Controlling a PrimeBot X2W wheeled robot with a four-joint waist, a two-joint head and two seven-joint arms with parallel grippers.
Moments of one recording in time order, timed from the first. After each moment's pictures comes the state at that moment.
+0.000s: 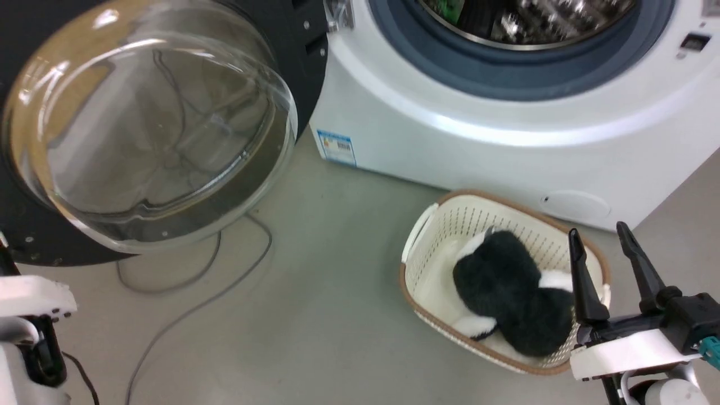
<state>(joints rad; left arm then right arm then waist) -0.37 0.23 0.46 0.42 -0.14 -0.01 -0.26 -0.09 -0.09 -0.02 0.05 0.10 0.13 -0.26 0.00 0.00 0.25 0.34</state>
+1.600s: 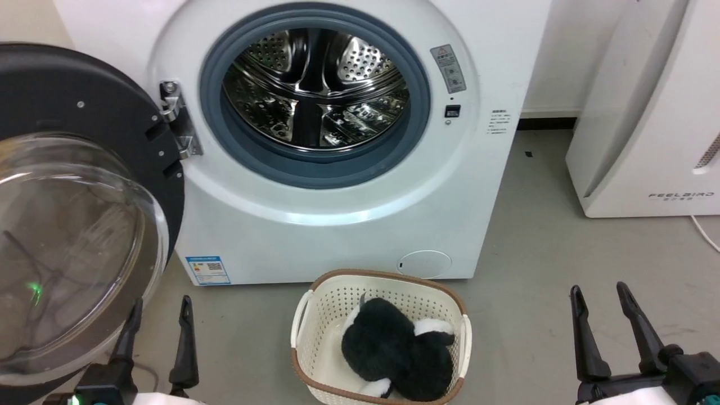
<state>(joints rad) 0.07 0.05 0.16 0.05 -0.04 -0.11 -0.26 0.09 -0.05 -0.04 -0.01 0.13 0.13 -0.26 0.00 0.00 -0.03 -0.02</state>
